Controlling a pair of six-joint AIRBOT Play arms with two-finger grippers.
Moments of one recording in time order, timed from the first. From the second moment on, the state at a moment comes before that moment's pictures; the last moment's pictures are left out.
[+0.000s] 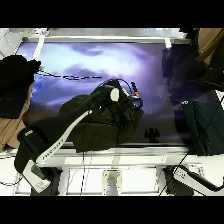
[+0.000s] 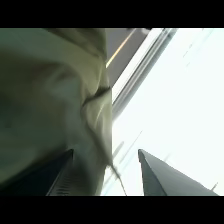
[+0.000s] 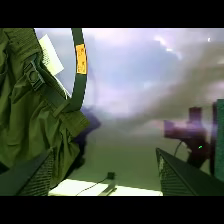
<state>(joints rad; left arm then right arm) -0.76 -1.76 1.64 1.08 -1.46 -1.33 -0.44 -1.16 1.57 -1.07 1.59 1.33</state>
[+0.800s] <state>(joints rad) 0.23 -1.34 1.21 1.17 -1.54 -1.37 0.03 -1.51 1.51 -0.99 1.00 1.32</state>
